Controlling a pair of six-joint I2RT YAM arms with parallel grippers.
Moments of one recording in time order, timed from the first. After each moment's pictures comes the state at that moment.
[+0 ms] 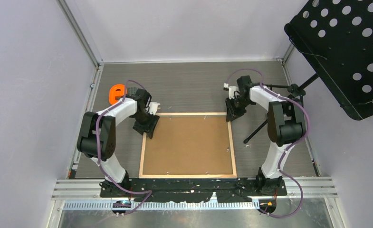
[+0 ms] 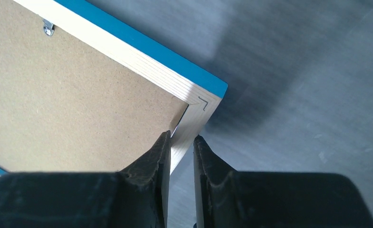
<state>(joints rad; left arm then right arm) -0.25 1.72 1.08 -0.84 0.16 0.16 0.16 1.87 1.25 -0.73 -0.36 -0.19</state>
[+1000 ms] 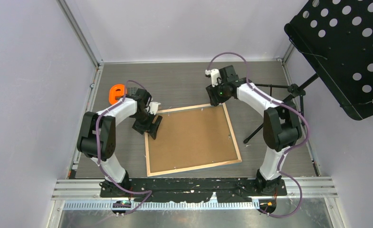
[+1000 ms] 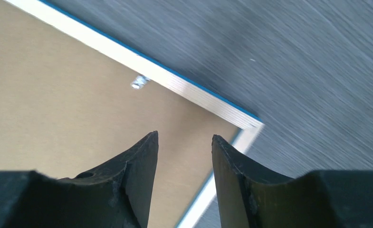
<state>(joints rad) -0.25 1.72 1.08 -0.83 0.21 0.16 0.33 1.85 1.41 -0.53 -0.20 -0.20</state>
